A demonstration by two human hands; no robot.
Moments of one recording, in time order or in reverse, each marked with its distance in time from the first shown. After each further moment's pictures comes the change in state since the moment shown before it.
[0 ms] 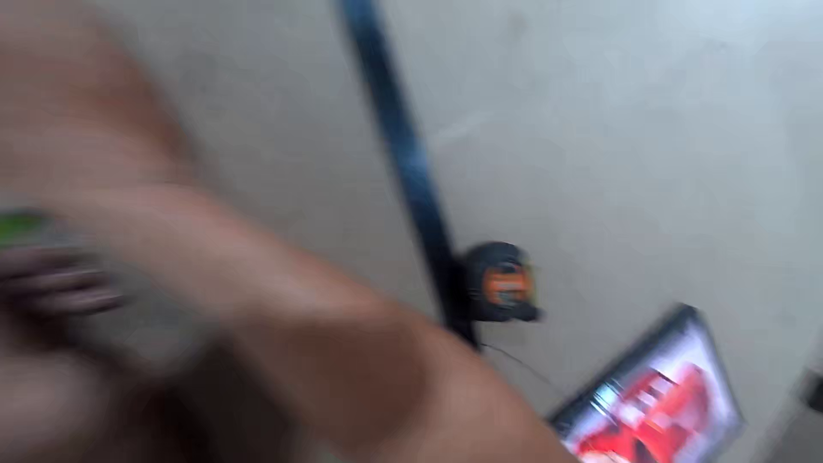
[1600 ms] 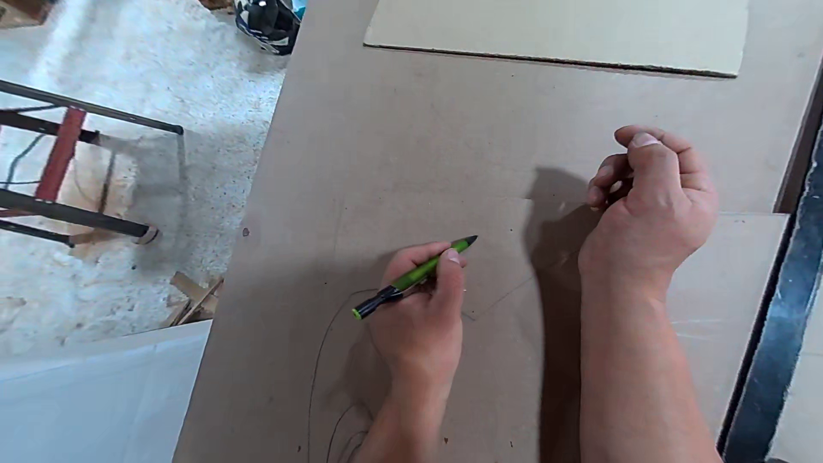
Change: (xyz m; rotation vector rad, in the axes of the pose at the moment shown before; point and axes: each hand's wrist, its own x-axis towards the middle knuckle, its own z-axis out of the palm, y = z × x) left_hand 0.040 0.065 -0.050 0.053 0.764 -0.202; right_hand 0.132 -0.055 0.050 0.049 -0.033 0.118
